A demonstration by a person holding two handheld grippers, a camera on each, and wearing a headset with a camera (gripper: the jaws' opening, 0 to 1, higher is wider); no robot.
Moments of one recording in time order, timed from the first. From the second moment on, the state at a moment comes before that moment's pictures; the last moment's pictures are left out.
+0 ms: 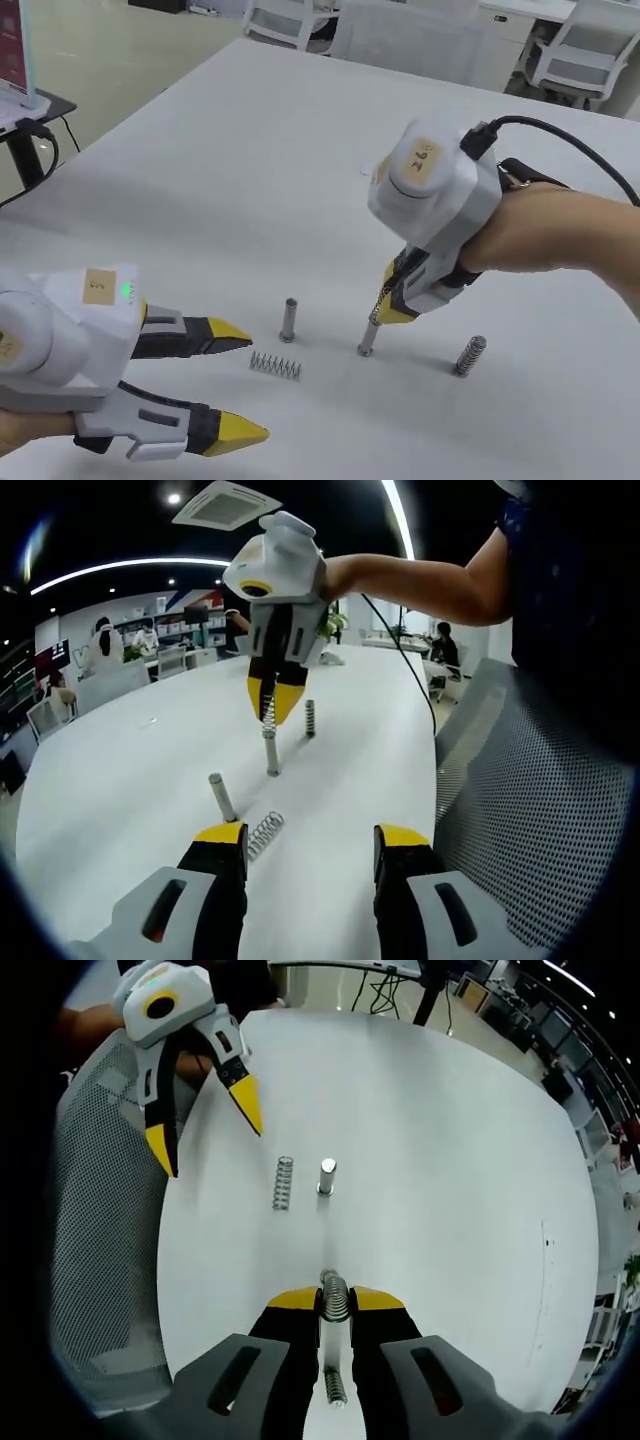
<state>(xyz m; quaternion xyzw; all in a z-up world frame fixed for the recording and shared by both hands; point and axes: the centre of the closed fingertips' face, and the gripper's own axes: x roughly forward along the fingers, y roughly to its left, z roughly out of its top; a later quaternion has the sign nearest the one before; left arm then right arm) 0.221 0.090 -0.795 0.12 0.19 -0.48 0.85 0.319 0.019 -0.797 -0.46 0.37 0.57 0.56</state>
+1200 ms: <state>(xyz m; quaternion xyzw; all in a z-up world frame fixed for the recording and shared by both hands) 0.221 0.093 -0.795 0.12 0.19 -0.48 0.85 0.315 0.014 -0.838 -0.46 0.41 0.57 0.55</state>
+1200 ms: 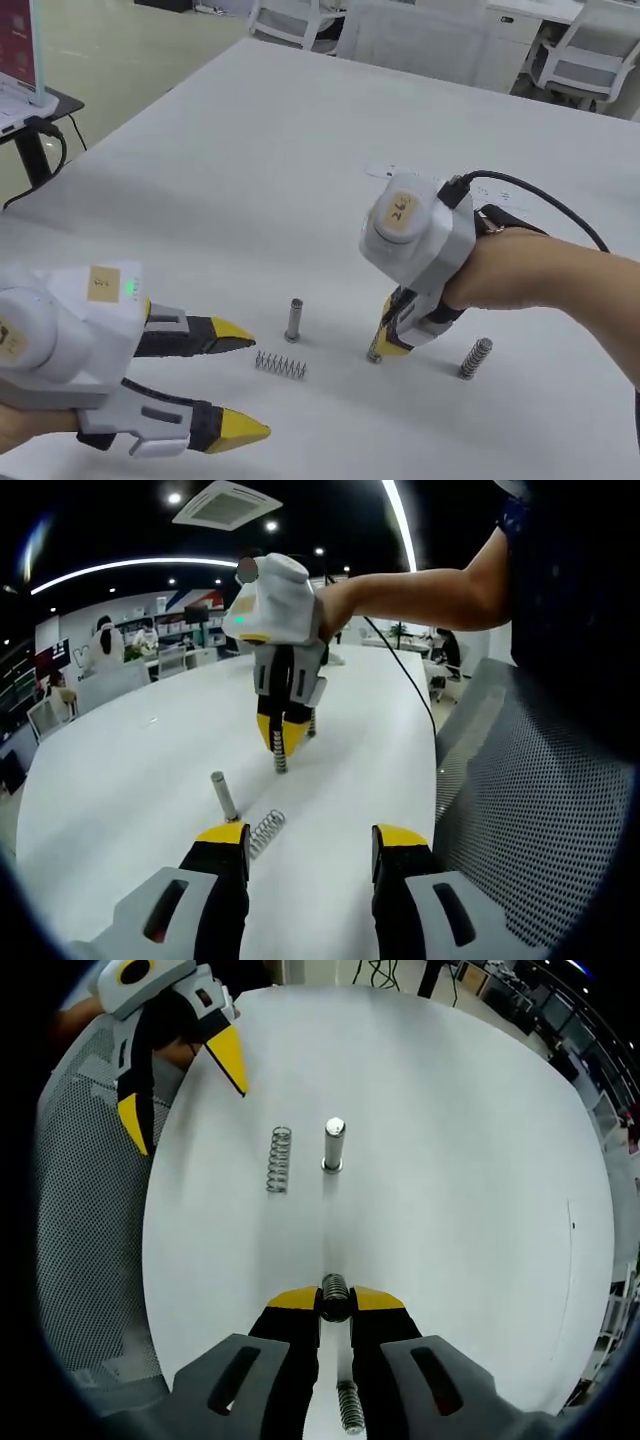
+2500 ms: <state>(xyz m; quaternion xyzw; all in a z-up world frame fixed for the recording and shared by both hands) 0.220 0.092 -0.794 0.12 0.19 -0.48 0.85 0.312 0.004 -0.842 -0.43 0.40 0.57 0.57</state>
